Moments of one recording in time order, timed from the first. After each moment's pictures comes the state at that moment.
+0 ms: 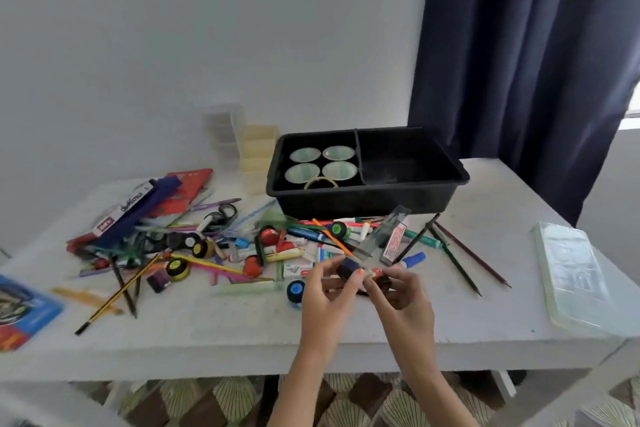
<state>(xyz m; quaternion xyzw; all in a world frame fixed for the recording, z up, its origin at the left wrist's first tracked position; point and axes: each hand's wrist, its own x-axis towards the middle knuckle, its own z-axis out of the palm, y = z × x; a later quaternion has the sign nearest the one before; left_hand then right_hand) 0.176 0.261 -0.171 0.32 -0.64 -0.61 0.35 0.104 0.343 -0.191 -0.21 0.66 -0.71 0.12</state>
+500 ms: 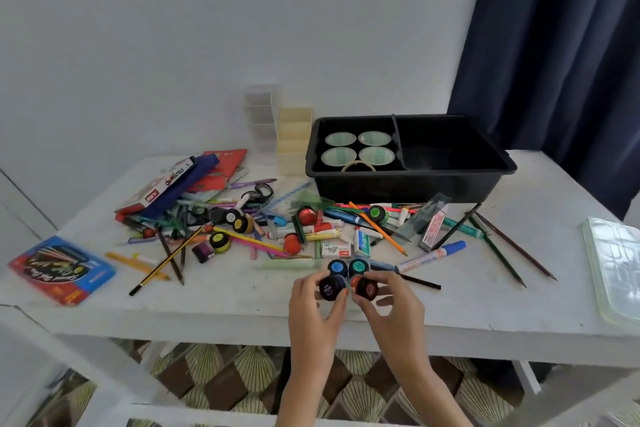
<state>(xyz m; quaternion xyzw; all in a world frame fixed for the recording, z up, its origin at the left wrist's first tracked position) 0.254 0.235 -0.213 0.38 -0.76 -0.35 0.40 0.159 0.308 -0.214 -0.36 0.75 -0.55 0.06</state>
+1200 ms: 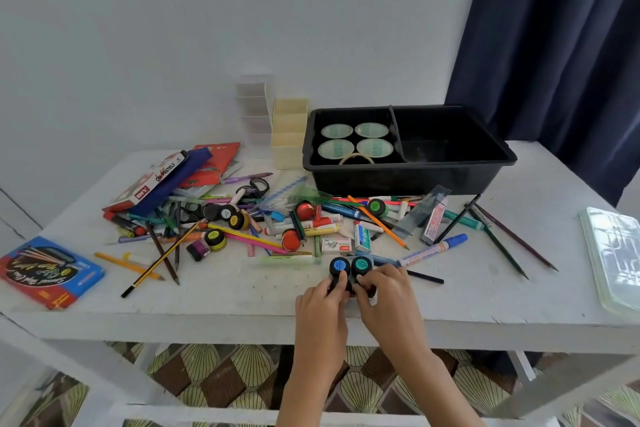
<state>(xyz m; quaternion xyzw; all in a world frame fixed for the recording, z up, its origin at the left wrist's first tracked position) 0.249 0.224 -0.234 0.33 -0.89 -0.17 0.26 0.159 0.291 -0.210 -0.42 0.83 -0.37 -0.04</state>
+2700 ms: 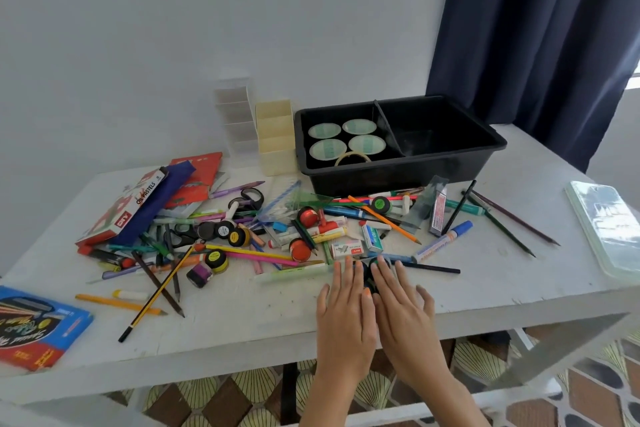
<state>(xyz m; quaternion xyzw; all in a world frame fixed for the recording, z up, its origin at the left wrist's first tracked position) 0.256 0.204 -0.233 0.26 -0.91 -0.27 0.19 0.178 0.285 -0.252 -0.42 0.88 -0.20 -0.08</state>
